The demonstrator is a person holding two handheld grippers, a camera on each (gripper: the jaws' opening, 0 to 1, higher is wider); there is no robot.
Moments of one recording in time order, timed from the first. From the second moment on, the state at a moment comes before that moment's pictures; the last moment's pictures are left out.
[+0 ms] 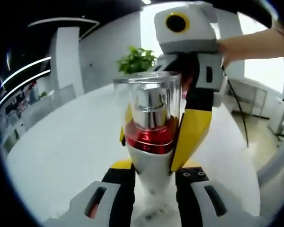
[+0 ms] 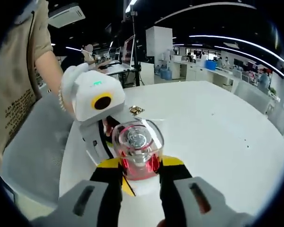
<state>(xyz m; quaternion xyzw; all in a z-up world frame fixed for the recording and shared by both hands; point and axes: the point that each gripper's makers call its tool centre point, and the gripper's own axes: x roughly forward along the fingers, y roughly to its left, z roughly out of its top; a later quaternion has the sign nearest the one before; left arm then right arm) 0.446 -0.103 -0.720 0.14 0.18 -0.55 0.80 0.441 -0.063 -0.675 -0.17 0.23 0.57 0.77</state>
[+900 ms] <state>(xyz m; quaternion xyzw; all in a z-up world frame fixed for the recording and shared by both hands) 0.423 -0.076 -0.719 0.15 0.24 -0.55 0.79 0.430 -0.068 -0.671 -0.07 0.25 0.47 0.84</state>
